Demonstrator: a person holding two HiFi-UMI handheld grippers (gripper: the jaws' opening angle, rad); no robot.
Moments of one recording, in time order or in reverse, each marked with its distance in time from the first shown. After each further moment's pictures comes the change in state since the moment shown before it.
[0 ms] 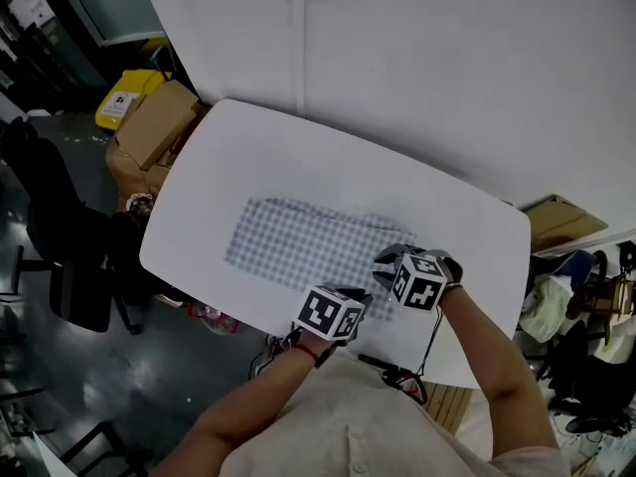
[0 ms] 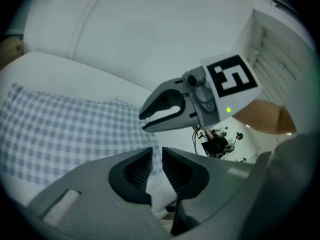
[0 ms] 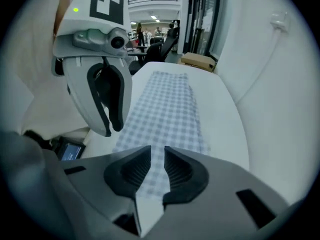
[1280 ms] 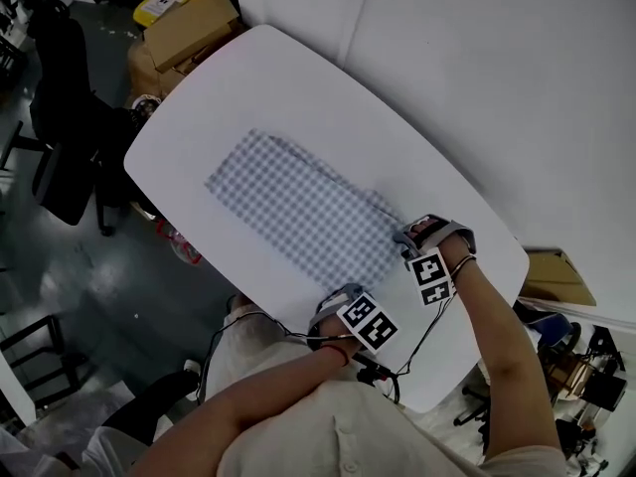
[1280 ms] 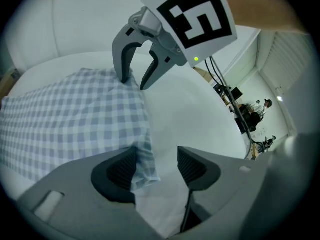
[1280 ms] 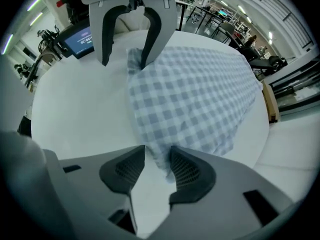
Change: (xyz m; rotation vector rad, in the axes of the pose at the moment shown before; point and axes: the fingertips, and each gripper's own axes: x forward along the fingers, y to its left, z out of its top) left arm 0.141 -0.021 -0.055 0.096 0.237 0.346; right arm 0.047 -0.040 -0.134 -1.027 0.273 0.062
